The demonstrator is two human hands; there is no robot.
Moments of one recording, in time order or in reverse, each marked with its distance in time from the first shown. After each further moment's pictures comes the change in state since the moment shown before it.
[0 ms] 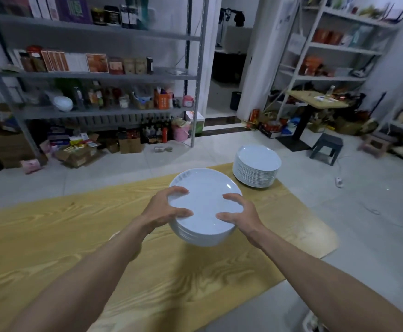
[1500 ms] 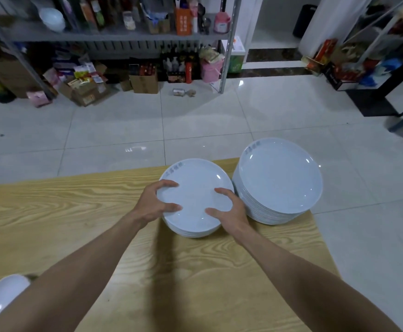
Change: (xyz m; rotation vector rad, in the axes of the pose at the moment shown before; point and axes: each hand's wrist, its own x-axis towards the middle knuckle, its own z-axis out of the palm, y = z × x) left_hand 0.313 -0.099 0.125 -0.191 0.238 -0.381; right_hand 0.363 0.130 -0.085 0.026 -0.211 0.231
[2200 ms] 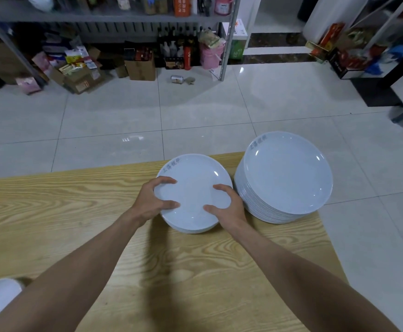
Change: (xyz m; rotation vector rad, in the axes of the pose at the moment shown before) left_hand 0.019 -0.022 -0.006 -0.029 -0.014 -0.070; right_hand 0.020 0.013 0.014 0.000 -0.002 0.022
